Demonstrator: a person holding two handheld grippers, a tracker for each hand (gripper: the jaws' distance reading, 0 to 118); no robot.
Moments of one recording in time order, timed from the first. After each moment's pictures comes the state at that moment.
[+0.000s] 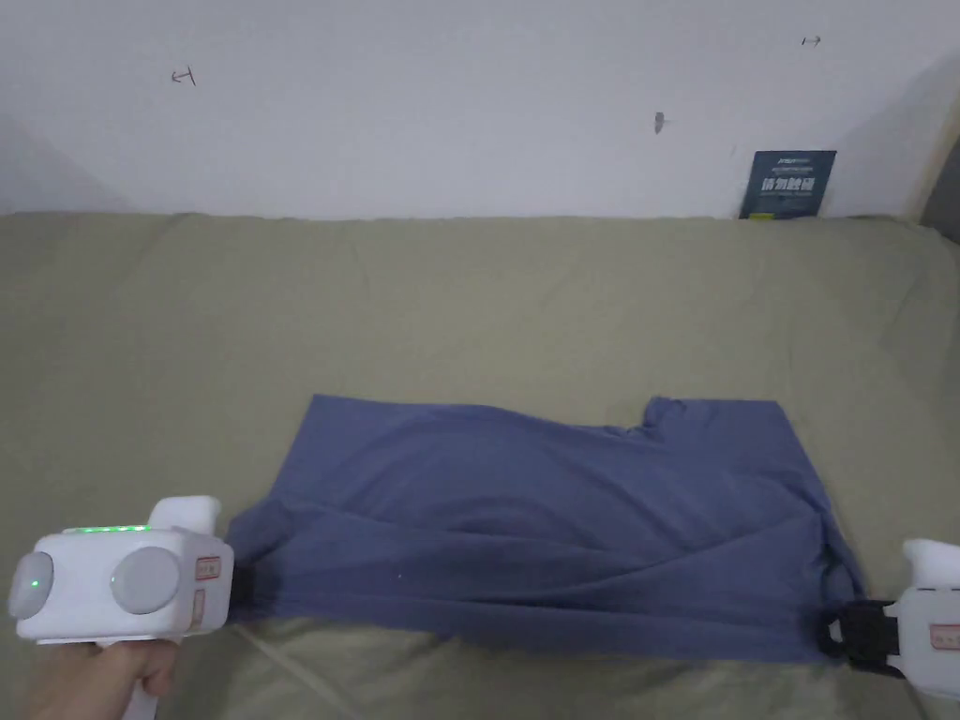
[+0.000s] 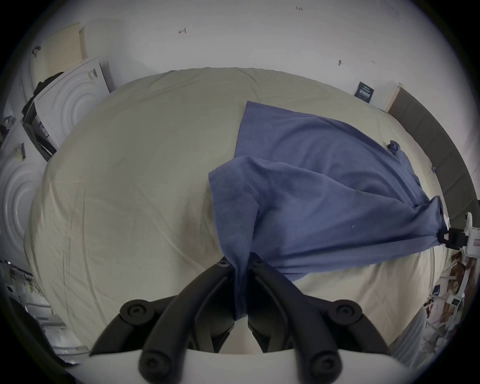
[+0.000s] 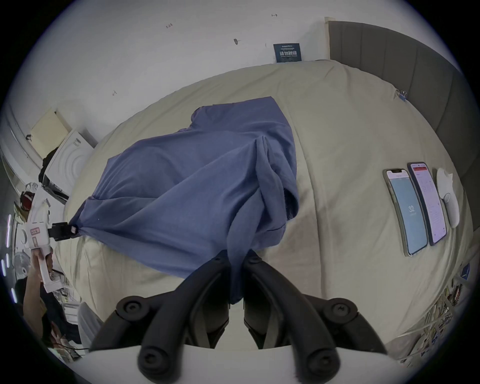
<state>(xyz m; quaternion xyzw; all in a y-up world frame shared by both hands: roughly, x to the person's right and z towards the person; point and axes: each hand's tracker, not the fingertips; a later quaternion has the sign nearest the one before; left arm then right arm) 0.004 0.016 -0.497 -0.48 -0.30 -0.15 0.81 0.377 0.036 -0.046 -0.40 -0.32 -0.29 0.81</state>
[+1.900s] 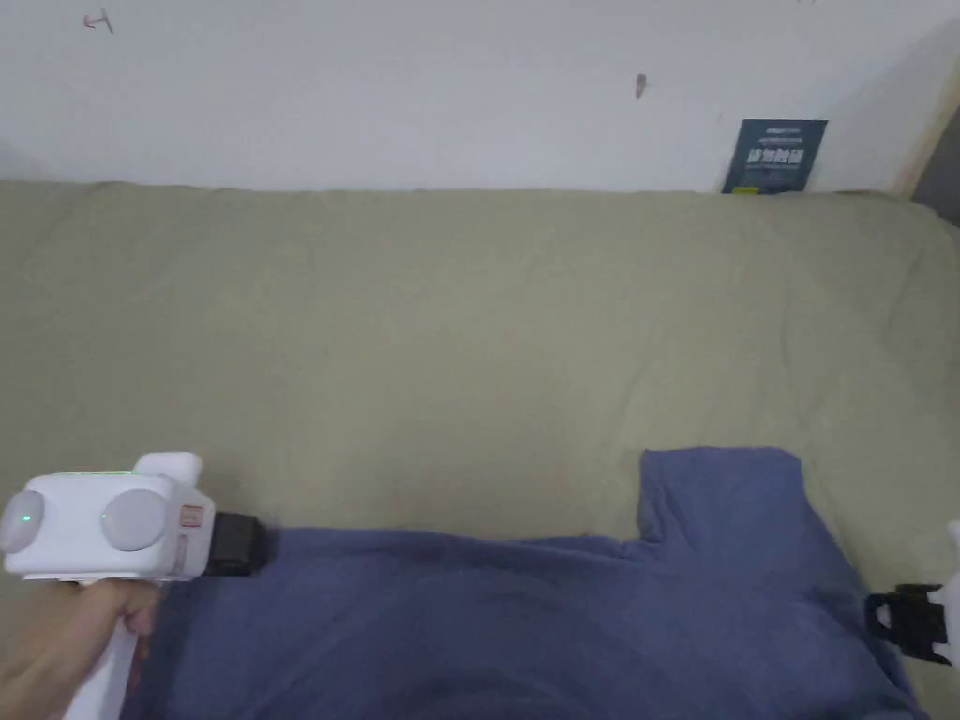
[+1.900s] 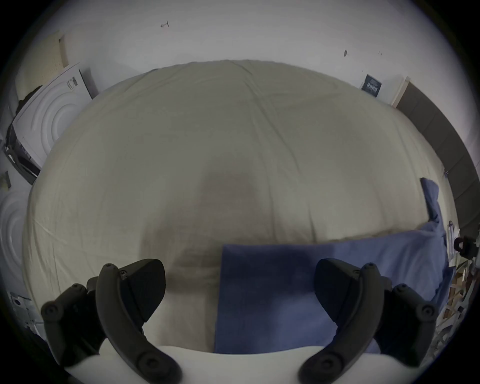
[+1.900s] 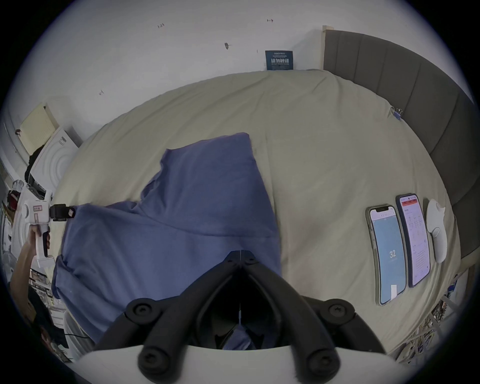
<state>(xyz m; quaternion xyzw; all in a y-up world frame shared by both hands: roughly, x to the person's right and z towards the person) 0.111 -0.039 -0.608 -0.49 -0.31 -0.18 0.80 0.471 0.021 -0.073 -0.41 -0.36 -0.27 0.79</state>
